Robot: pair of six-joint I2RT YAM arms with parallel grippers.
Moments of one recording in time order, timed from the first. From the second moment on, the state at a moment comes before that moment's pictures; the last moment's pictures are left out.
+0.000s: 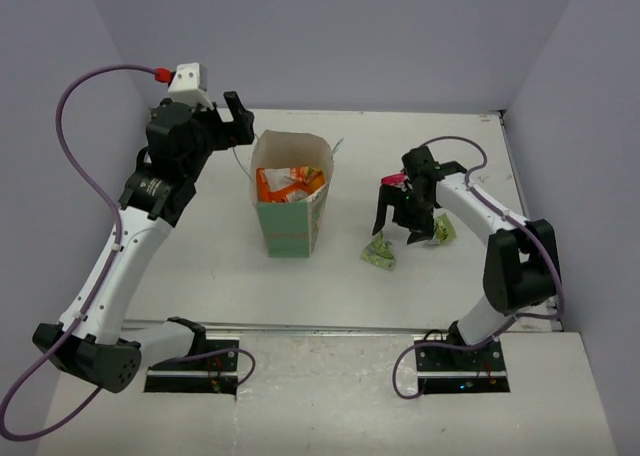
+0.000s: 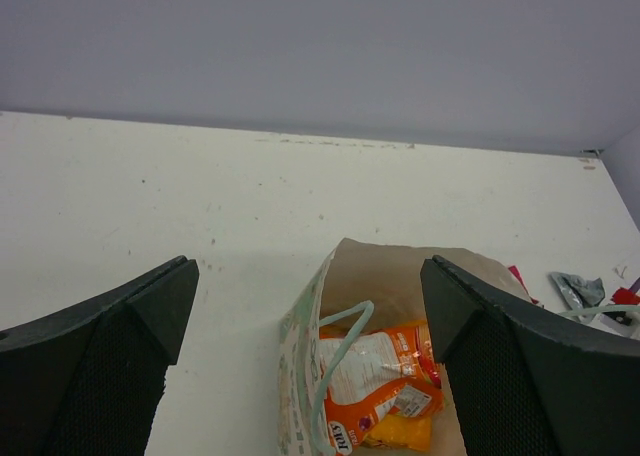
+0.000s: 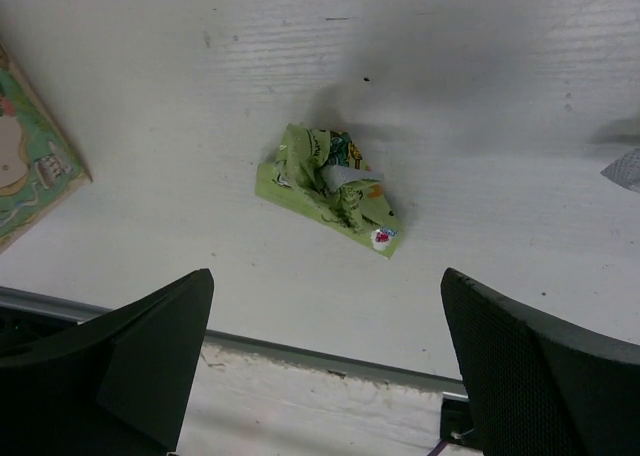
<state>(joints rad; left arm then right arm) -0.33 1.20 1.39 -0.36 -0.18 -0.28 0.30 1.62 1.21 -0.91 -0.20 0.50</state>
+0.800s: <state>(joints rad) -0.33 1.19 1.40 -0.36 -0.19 -0.20 0.41 1.85 1.21 -0.77 -0.17 0.54</state>
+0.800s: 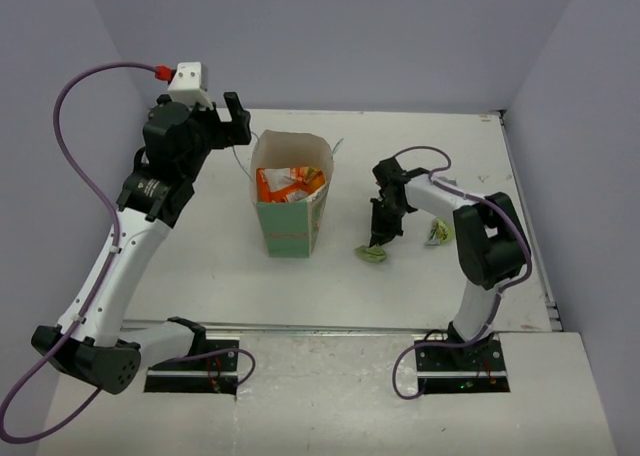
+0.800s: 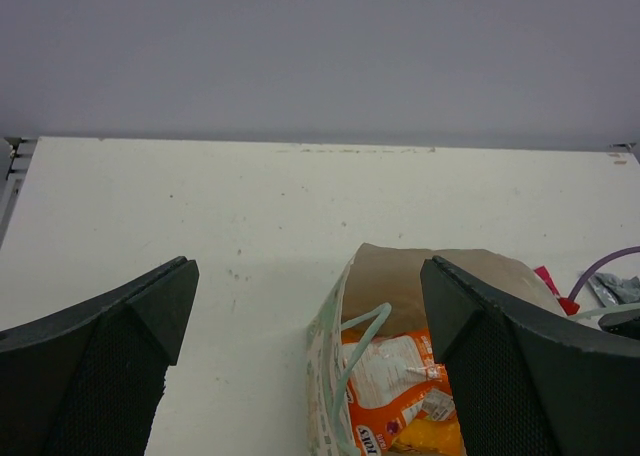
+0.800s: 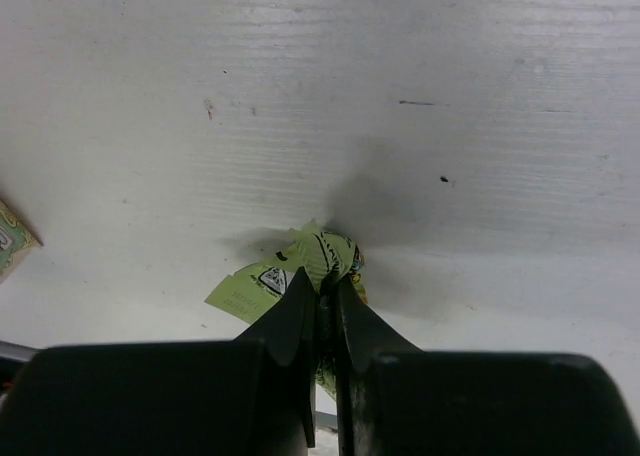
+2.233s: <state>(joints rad) -0.33 1.12 1.34 -0.33 -0.23 -0.12 0.47 1.81 2.15 -0.39 -0.82 0.62</state>
